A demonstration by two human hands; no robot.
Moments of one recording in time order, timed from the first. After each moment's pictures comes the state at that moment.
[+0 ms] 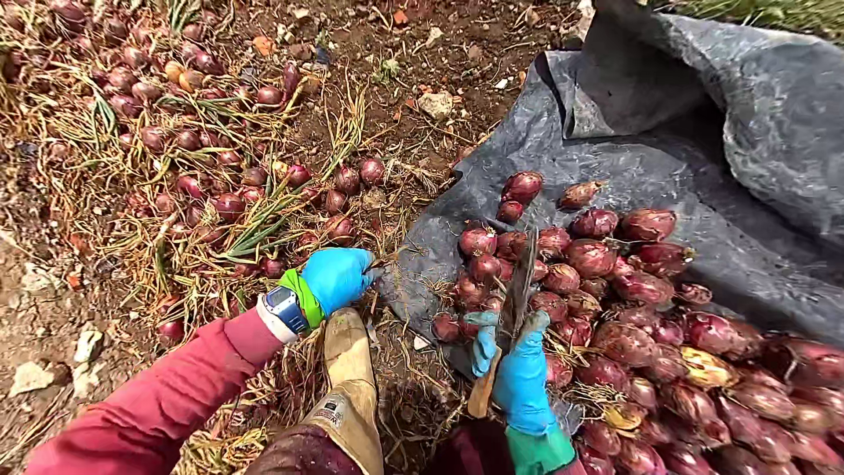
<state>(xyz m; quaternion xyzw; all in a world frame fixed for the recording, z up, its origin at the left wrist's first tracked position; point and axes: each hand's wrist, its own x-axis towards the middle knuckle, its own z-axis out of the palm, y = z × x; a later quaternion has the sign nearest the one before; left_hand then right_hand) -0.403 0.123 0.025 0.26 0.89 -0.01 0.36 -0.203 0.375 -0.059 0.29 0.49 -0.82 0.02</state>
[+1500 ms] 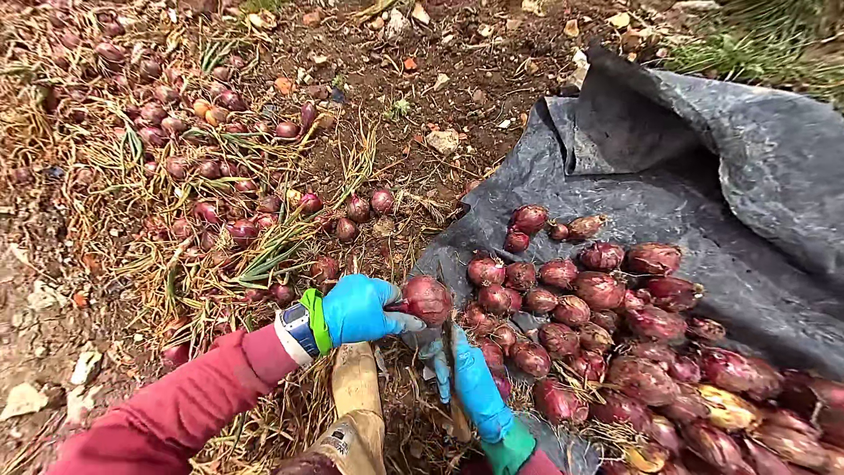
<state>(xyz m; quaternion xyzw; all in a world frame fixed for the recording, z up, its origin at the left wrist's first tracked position) -0.415 0.137 0.055 0.28 0.87 0.11 0.38 -0.239 0.329 -0.072 0.17 0.62 -0.75 0.19</state>
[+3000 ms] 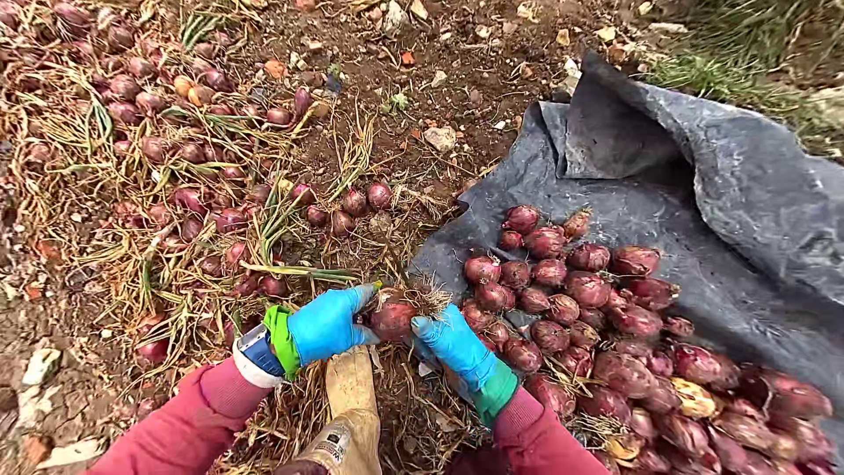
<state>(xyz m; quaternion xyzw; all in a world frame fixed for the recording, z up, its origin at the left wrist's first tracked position) -0.397 0.076 0.038 0.19 0.84 0.27 0.43 -0.307 0.311 -0.046 0.06 0.69 -0.70 0.18</state>
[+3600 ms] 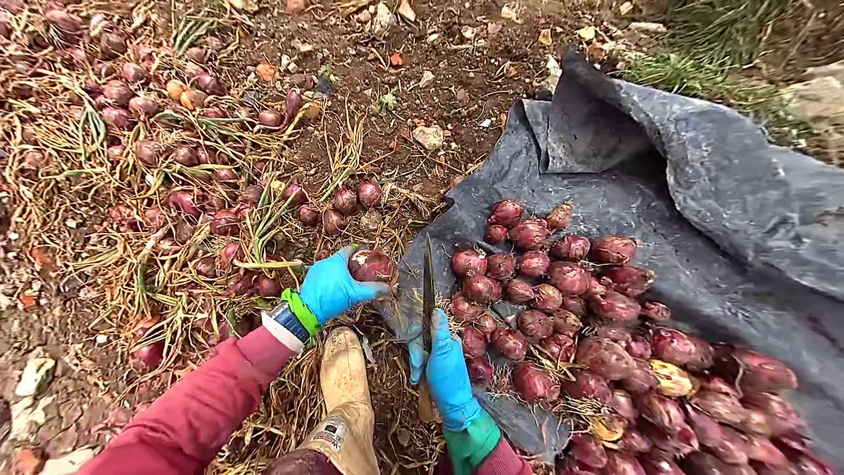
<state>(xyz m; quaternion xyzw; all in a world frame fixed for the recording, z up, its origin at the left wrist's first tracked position) -0.419 0.109 0.003 0.05 0.93 0.24 0.28 -0.241 0.287 -0.043 0.24 0.61 -0.75 0.07</state>
